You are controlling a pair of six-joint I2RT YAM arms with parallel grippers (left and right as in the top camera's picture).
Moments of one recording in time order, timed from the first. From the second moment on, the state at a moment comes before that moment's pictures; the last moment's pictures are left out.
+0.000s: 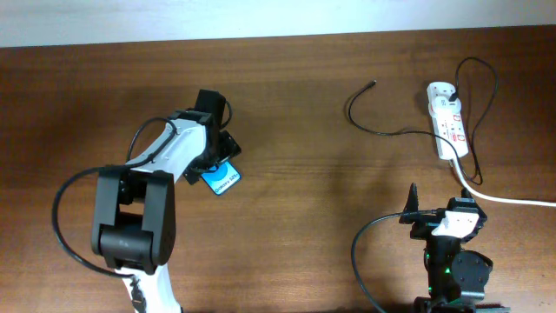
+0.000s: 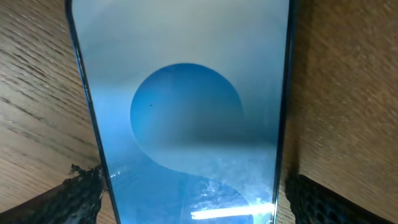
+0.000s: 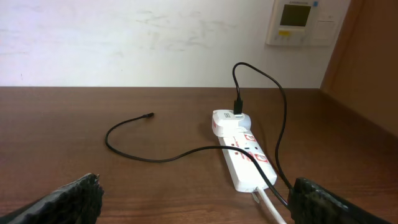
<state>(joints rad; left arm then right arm) -0.22 2.04 1.37 -0.79 -0.09 -0.80 -0.15 0.01 0.01 -0.07 0.02 -0.05</state>
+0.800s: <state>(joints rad) -0.19 2.04 1.37 -0.81 -0.11 -0.91 -0.15 0.01 0.01 -0.07 0.02 -0.05</state>
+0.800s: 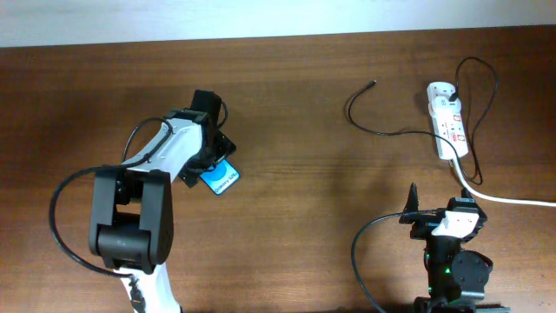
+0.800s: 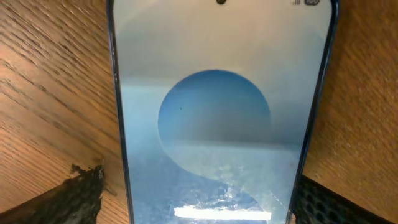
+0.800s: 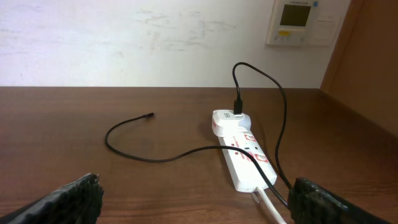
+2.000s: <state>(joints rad) -0.18 2.12 1.57 -1.08 0.04 -0.88 -0.15 0.01 0.01 -0.07 0.02 -0.05</state>
